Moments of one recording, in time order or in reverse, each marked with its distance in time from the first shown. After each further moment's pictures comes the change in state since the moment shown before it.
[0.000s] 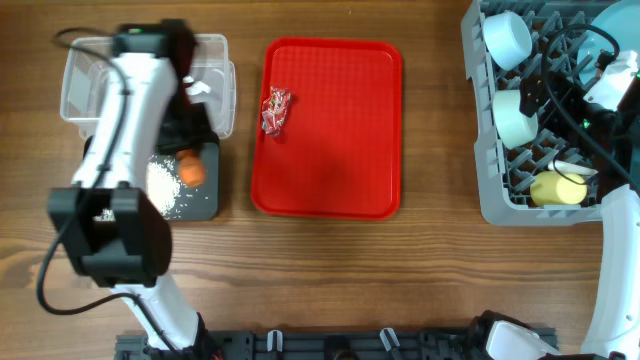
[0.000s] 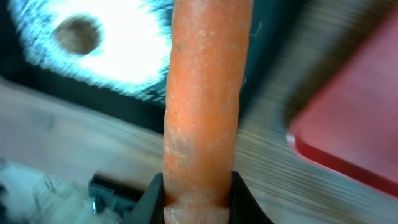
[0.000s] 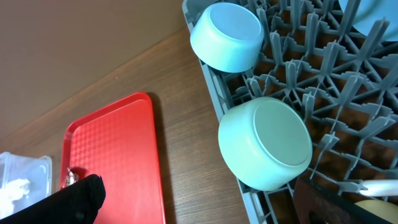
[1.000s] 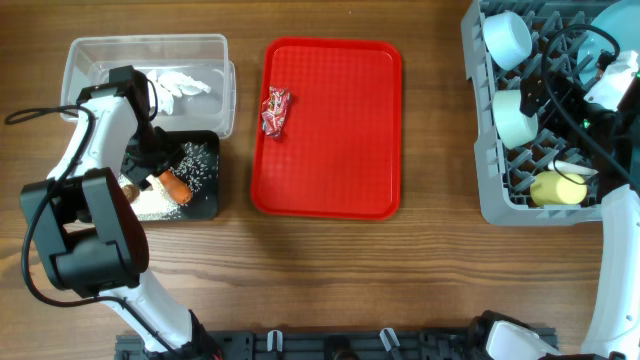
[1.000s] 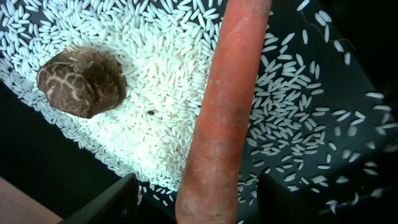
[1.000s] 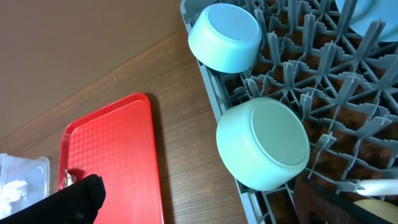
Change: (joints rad) left arm 0.196 -0.014 -0.412 0.526 -0.015 -0.286; right arm 0.000 0.000 0.000 0.000 0.007 0.000
